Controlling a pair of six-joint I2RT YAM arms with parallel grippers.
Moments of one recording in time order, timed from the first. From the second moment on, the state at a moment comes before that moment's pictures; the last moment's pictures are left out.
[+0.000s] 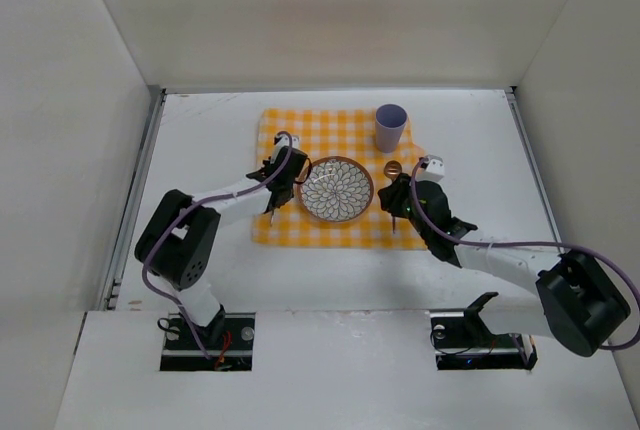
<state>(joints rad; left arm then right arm) -0.57 1.67 0.95 -0.16 -0.52 -0.26 0.62 1.24 0.49 0.35 0.31 0.66</state>
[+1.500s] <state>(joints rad) -0.57 1.55 0.92 -0.18 -0.50 -0.37 0.62 1.23 0.49 0.35 0.31 0.66</state>
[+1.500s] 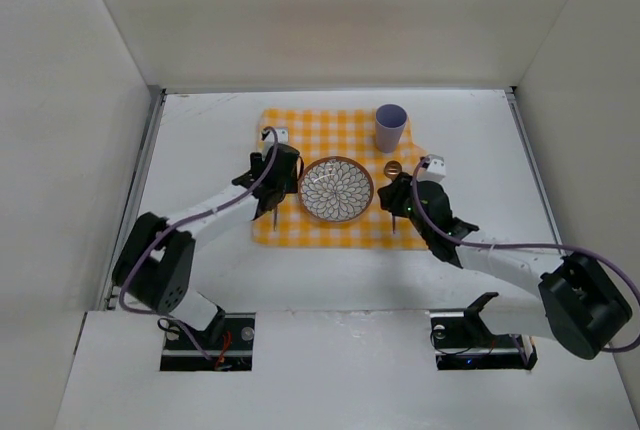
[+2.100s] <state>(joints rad) -0.21 1.00 0.49 -0.14 -0.43 -0.76 0.39 0.76 0.26 0.33 0.62 0.80</state>
